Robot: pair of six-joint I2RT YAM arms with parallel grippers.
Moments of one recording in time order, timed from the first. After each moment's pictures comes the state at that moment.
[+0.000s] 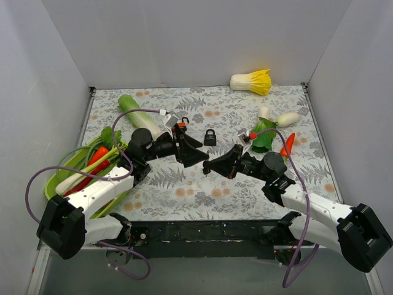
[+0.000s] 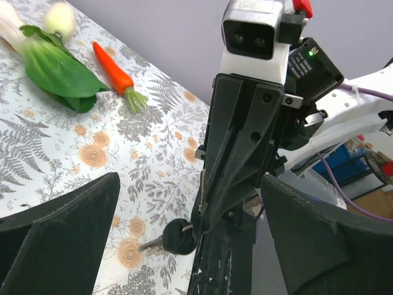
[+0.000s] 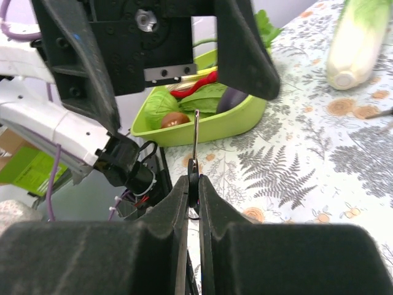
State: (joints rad) left arm -0.58 1.18 0.69 0.54 0.74 -0.63; right arm 0.70 1.04 0.39 0.80 -0.59 0.65
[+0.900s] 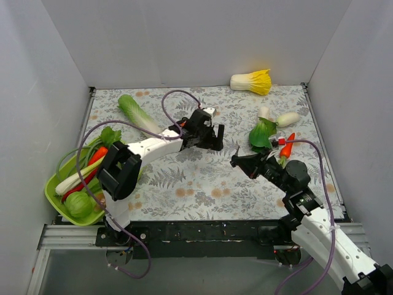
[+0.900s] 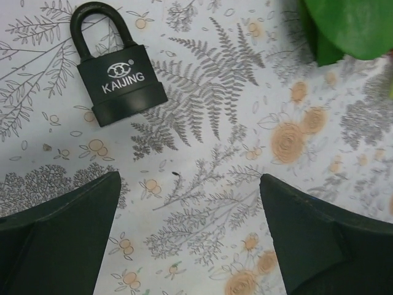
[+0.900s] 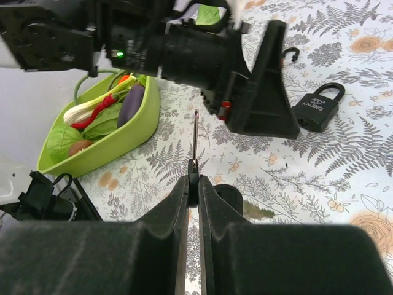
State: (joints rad) left arm -0.72 1.82 1.32 -0.21 0.06 -0.46; right arm 0.49 0.55 0.34 0.20 -0.36 0.52
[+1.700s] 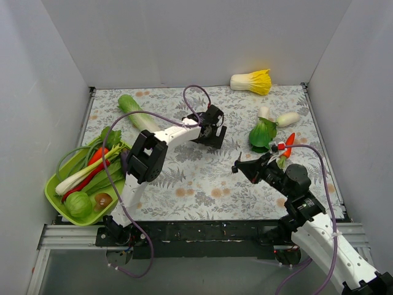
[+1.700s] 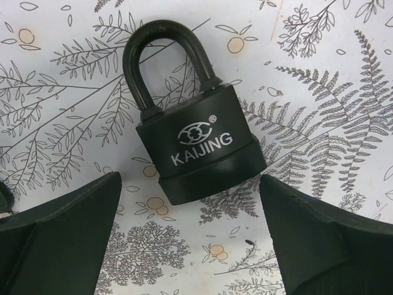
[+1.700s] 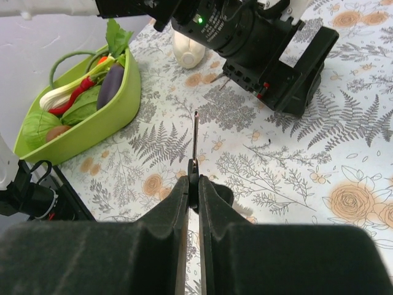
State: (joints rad) left arm -0.73 2.27 1.83 -0.62 -0.16 -0.33; right arm 0.49 0.44 0.32 0.04 -0.32 0.47
